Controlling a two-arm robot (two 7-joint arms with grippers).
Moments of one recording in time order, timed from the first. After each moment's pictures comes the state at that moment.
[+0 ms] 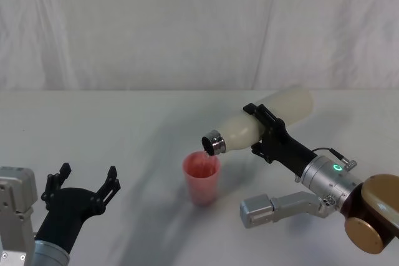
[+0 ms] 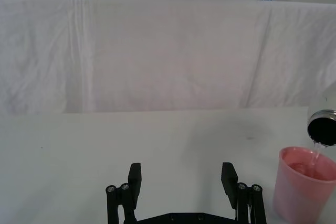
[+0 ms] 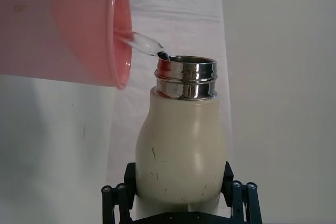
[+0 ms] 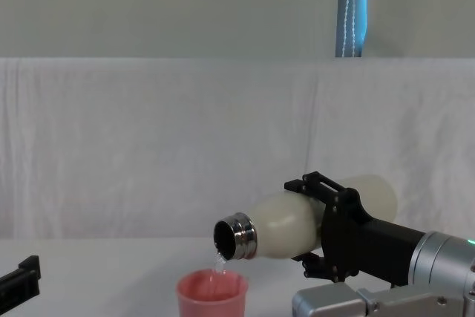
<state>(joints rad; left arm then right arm) 0.27 0.24 0.04 -1.85 -0.25 -0.02 -0.02 0.57 0.37 -0.79 -1.13 -1.03 -0.24 -0.26</state>
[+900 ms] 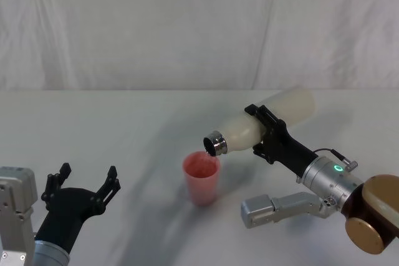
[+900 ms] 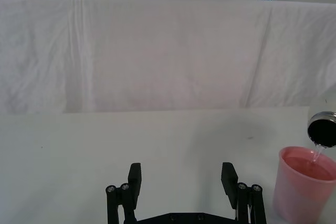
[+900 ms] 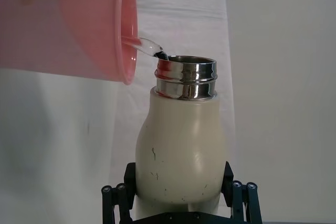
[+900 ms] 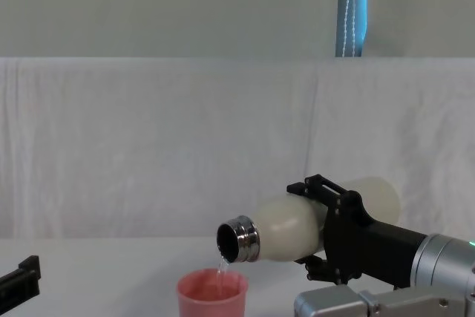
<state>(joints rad) 0.27 0.24 0.04 -1.85 -0.25 -0.02 -0.02 0.57 0.38 -0.79 -1.13 -1.03 -0.24 -0.25</state>
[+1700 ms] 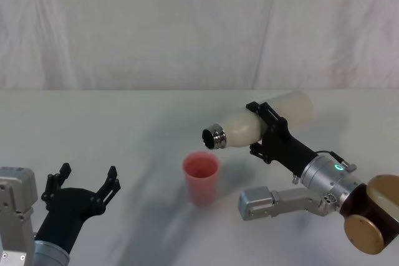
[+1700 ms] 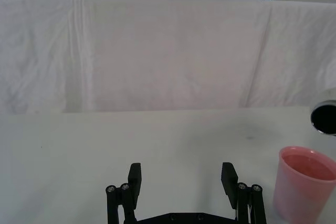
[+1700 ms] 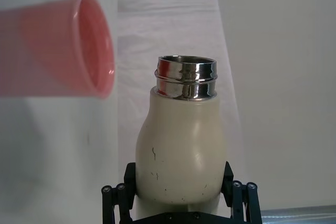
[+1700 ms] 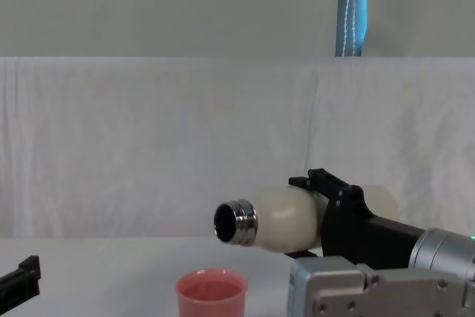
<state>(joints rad) 0.27 0.24 0.04 -1.85 -0.25 -0.02 -0.02 0.54 0.37 -0.74 -1.18 -0.93 -0.25 -0.19</state>
